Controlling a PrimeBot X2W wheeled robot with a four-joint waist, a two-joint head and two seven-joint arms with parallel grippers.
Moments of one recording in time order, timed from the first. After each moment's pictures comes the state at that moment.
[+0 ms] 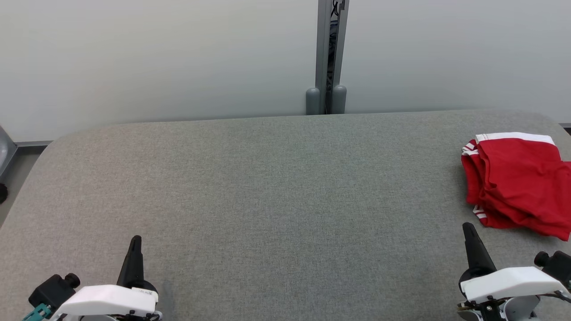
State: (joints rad) left arm -0.02 0.04 0.03 0.27 -0.96 -0.06 -0.05; right arm -0.08 -0.06 0.05 0.31 0.94 0.13 -0.09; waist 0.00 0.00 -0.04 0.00
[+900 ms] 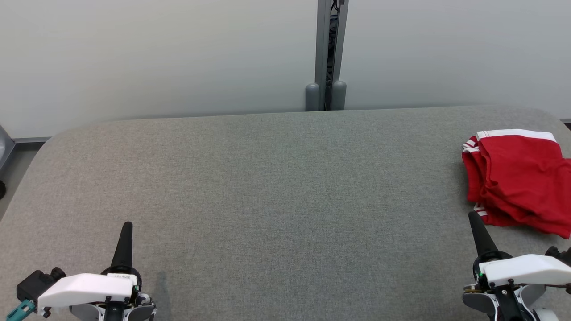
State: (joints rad) left arm -0.07 0.05 0.08 0.28 -1.24 -0.09 0.03; right arm -0.12 -0.06 0.00 0.31 1.24 0.13 -0.02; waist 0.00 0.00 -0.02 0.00
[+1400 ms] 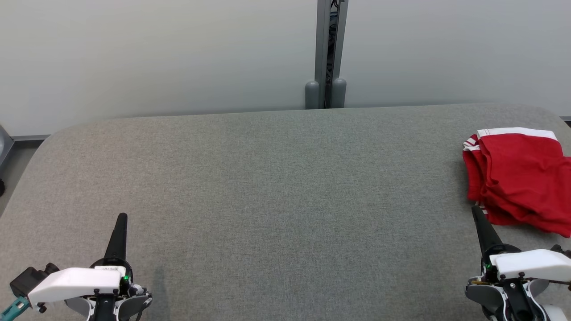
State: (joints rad) left arm -0.10 0.05 0.11 0.29 -1.36 -0.10 0.06; right arm -0.14 -0.06 -0.02 0.31 1.37 0.13 0.02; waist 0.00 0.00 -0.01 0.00
